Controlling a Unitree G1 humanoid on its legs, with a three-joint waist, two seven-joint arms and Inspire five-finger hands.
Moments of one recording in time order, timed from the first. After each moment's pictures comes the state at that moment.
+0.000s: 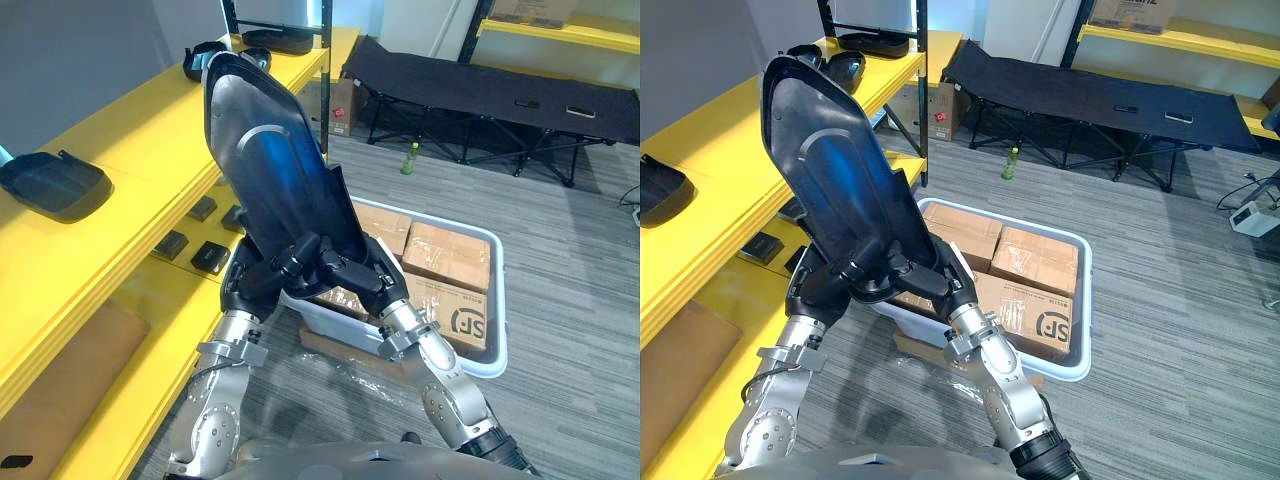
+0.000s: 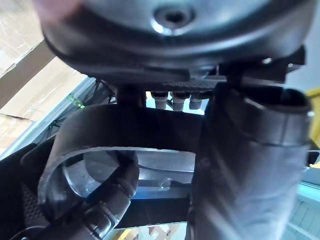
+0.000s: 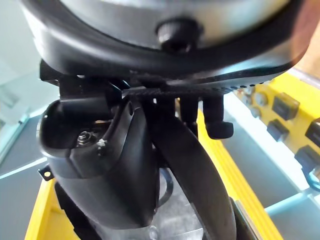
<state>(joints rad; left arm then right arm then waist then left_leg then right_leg) 0.28 0.09 -0.14 -0.31 -0.77 -0.03 -0.13 0.06 -0.16 0.39 -0.06 0.47 -0.12 0.17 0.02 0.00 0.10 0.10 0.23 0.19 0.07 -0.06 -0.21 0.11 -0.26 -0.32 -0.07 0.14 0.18</state>
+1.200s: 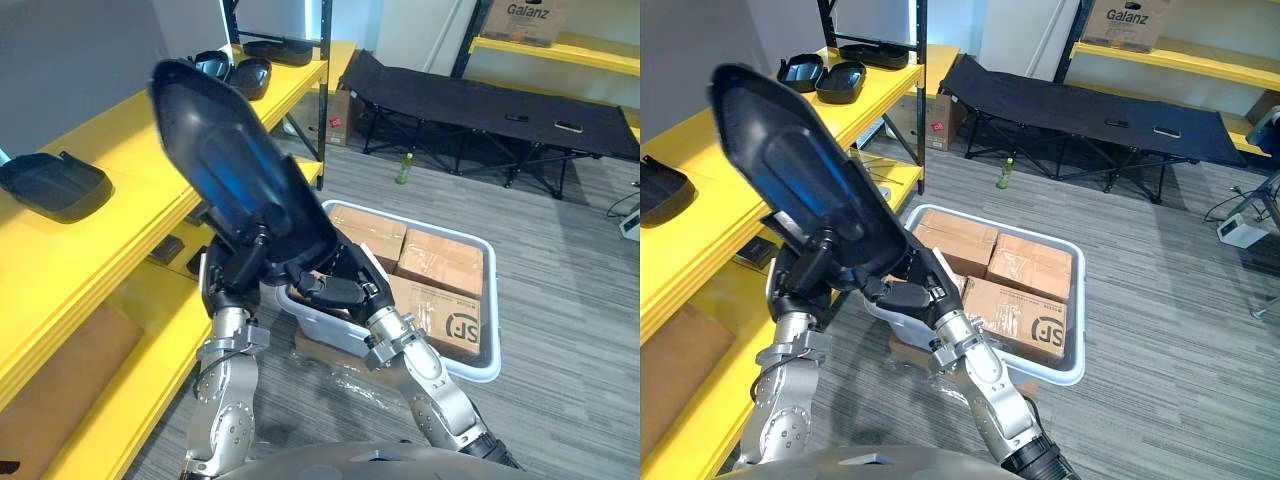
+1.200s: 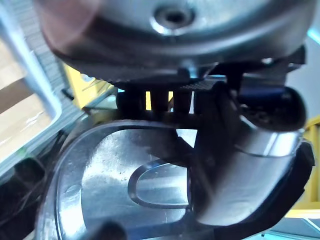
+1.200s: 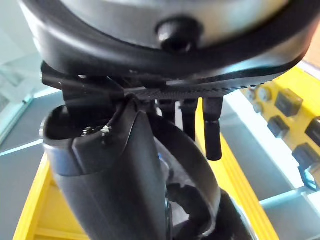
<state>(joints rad) 0.27 0.00 -0.12 -0.29 -0.49 -0.20 0.28 0.07 -0.14 0.48 -0.06 0.40 -0.17 0.12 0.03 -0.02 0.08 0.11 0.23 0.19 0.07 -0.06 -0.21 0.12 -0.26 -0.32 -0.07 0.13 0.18</state>
